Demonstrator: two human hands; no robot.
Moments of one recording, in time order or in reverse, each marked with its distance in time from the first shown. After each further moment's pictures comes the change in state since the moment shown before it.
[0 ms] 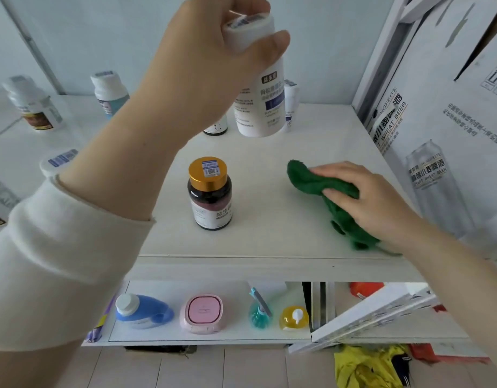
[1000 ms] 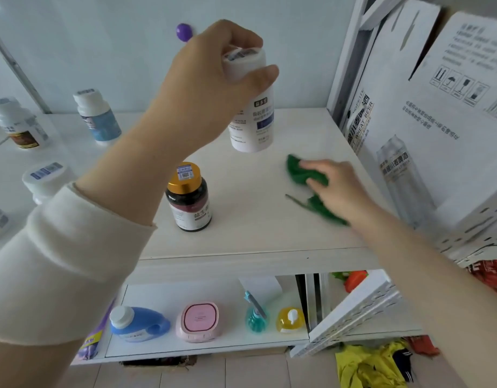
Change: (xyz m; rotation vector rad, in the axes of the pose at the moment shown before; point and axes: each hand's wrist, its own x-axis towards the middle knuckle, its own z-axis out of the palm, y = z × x) left_hand -0.005 0.020 0.020 -0.065 -0.115 -0.018; right_hand 0.020 0.036 0.009 -0.156 0.159 0.236
